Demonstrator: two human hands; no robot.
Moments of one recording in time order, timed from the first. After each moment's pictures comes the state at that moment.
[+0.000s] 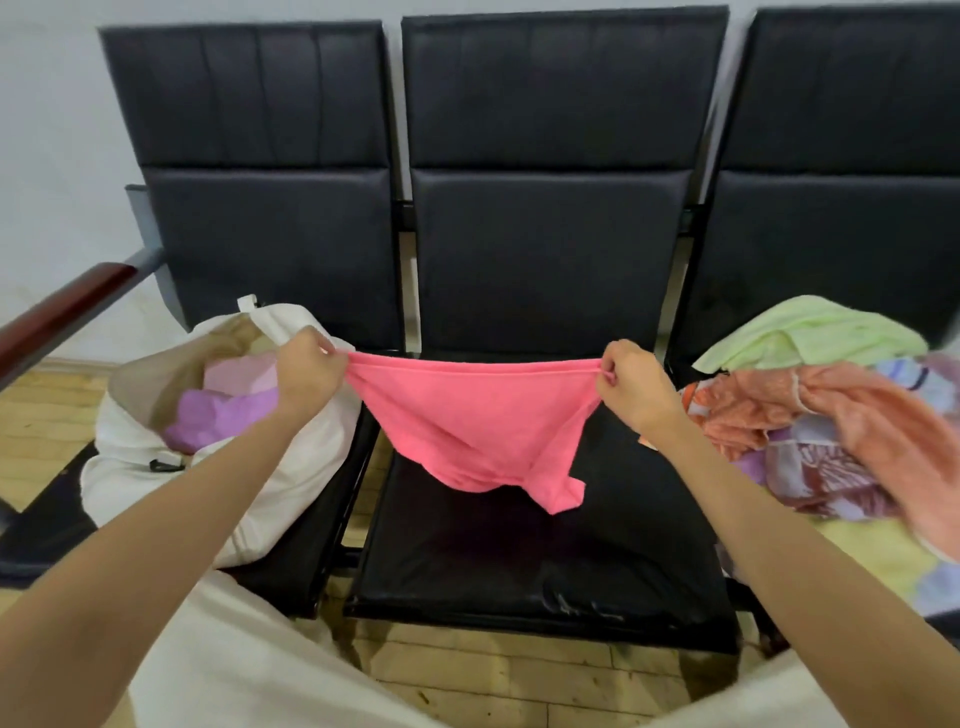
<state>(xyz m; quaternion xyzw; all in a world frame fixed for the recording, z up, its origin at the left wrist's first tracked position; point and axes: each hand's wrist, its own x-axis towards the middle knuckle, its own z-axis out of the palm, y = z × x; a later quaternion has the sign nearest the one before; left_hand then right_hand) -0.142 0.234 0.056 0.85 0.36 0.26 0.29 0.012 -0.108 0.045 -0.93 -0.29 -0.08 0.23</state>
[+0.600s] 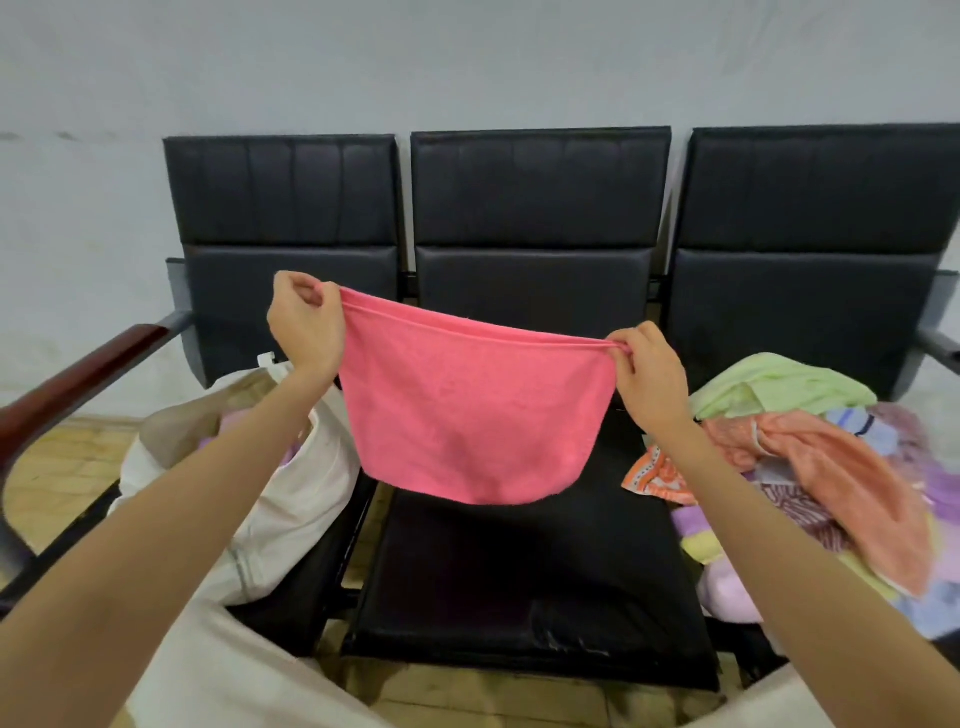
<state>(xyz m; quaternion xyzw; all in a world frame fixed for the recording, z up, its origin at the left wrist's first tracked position) -0.137 0.194 0.180 0.68 0.29 0.57 0.36 -0.001 -0.136 0.123 -0.86 -0.29 -0.26 0.34</state>
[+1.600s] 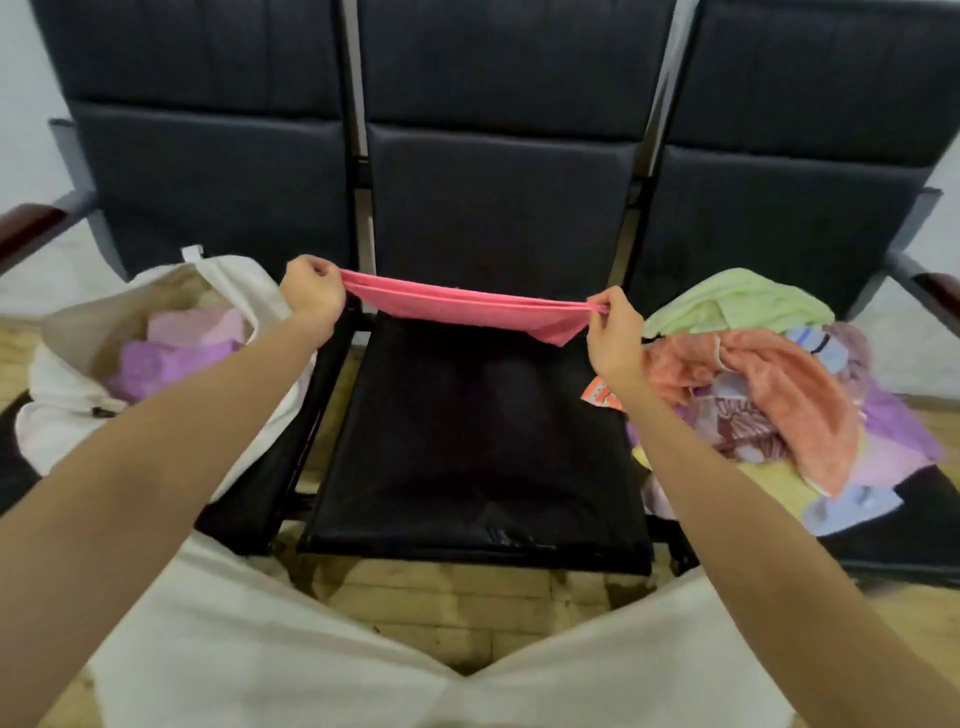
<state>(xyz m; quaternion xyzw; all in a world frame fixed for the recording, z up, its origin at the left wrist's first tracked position) -0.084 0.194 0.067 0.74 0.39 0.30 0.46 0.022 -0.142 0.047 -0.87 -0.15 -0.15 0.45</state>
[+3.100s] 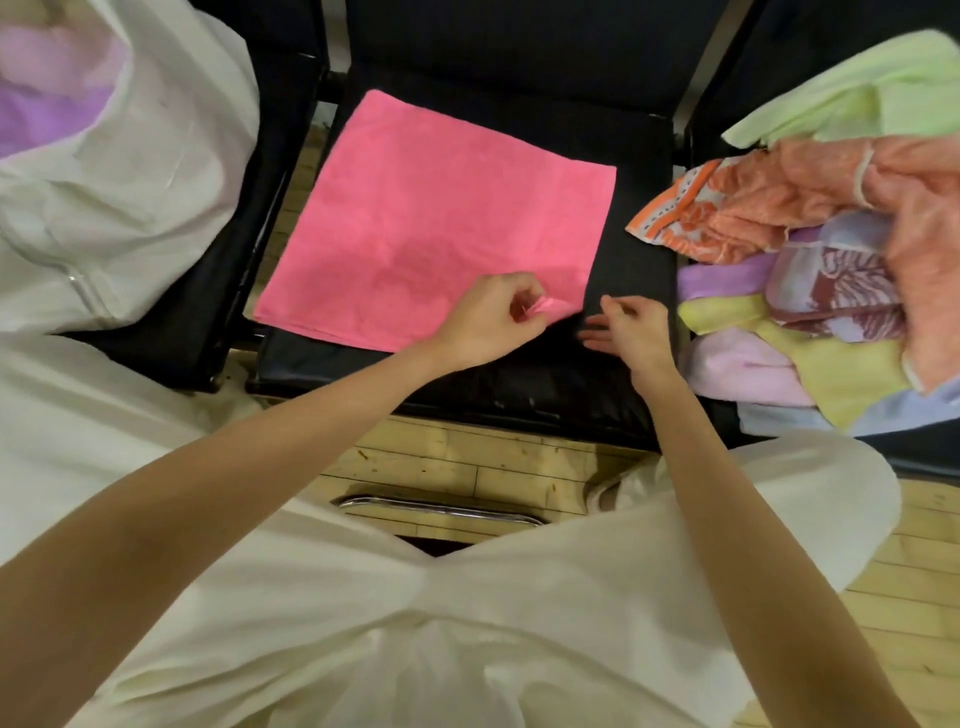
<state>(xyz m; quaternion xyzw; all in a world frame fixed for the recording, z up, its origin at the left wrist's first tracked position) -0.126 -0.018 -0.096 0.87 0.02 0.04 0.49 -0.041 -0.189 -0.118 -0.80 0.07 0.21 0.56</state>
